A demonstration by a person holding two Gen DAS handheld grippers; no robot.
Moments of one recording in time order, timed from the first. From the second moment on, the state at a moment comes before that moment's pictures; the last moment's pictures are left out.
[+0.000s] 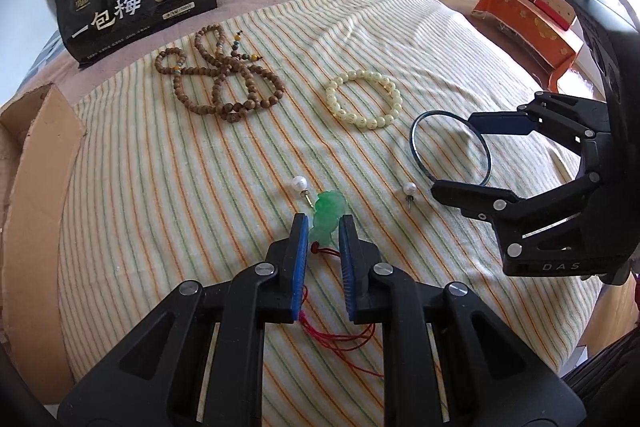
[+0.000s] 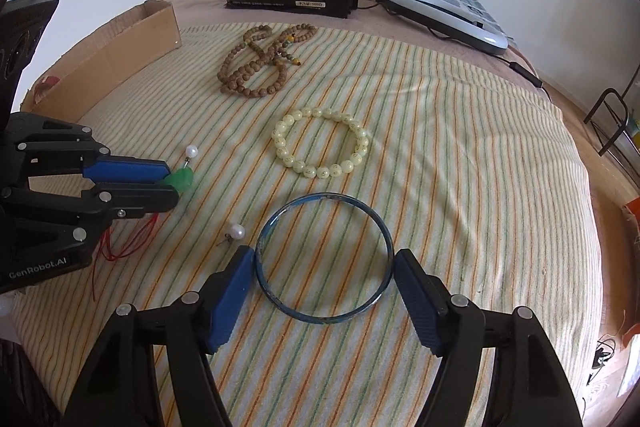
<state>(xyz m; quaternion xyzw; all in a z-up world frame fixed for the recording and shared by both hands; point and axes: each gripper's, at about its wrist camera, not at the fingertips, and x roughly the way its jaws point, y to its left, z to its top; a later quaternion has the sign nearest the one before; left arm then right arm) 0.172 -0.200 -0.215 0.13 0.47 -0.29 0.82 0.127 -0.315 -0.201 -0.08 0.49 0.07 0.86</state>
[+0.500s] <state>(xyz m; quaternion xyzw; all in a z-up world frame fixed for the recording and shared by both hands) 0.158 -0.152 -0.151 0.07 0.43 -0.28 0.86 0.107 -0.308 -0.131 -0.06 0.45 0.06 0.89</state>
